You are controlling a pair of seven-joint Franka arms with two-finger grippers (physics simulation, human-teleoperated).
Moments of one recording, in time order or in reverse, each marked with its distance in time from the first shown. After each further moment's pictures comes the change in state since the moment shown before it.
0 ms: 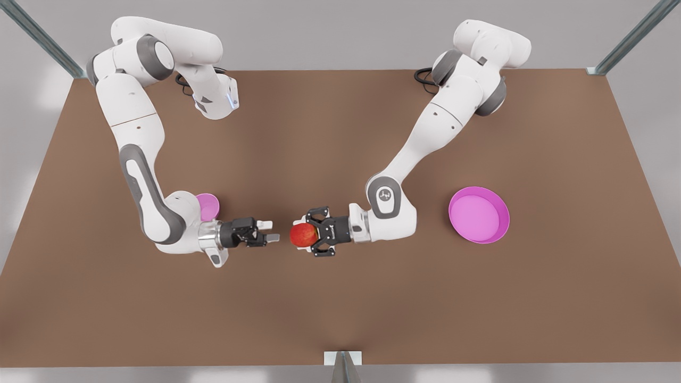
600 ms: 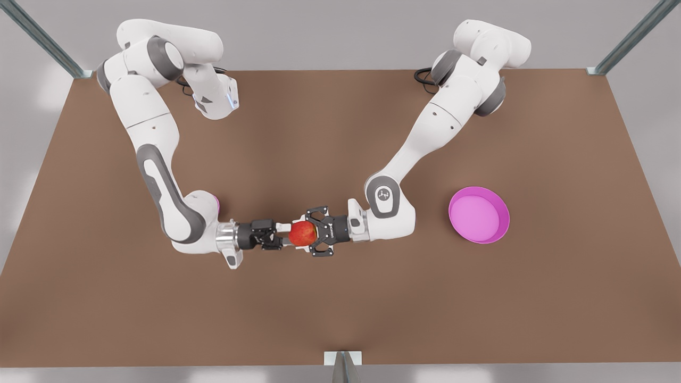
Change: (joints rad) left arm -0.003 0.002 -0.005 0.001 -0.003 0.005 0.204; right arm 0.084 0.015 0.010 0.049 0.042 0.118 -0.017
